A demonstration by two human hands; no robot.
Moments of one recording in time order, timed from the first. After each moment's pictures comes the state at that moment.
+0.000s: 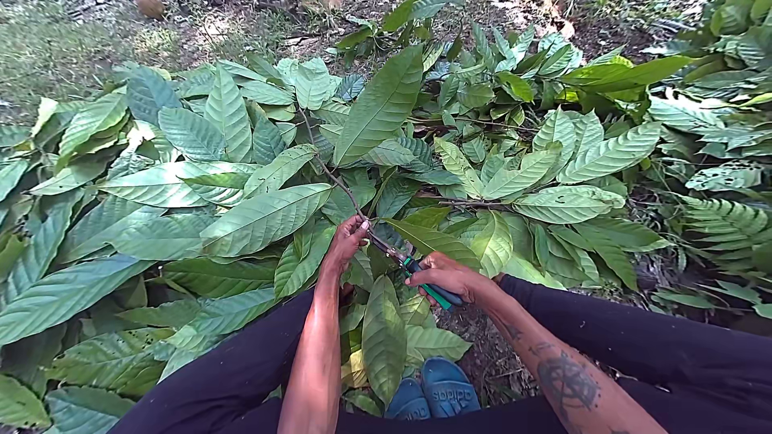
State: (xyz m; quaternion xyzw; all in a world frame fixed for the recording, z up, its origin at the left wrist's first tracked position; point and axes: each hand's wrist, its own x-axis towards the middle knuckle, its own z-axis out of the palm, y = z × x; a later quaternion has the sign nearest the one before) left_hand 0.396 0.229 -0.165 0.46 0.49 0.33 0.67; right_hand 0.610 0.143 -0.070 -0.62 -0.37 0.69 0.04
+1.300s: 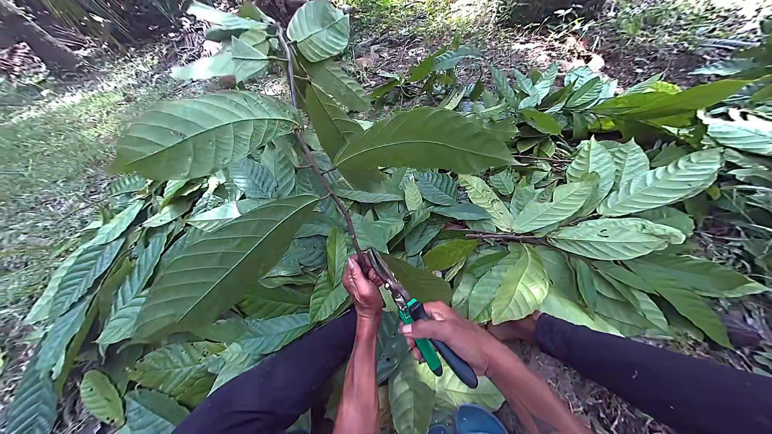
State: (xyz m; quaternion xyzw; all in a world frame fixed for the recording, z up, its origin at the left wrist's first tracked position) left_hand 0.415 0.183 -0.114 0.37 0.41 0.74 0.39; right_hand 0.558 0.108 -0.020 -0.47 -0.37 0.77 0.21
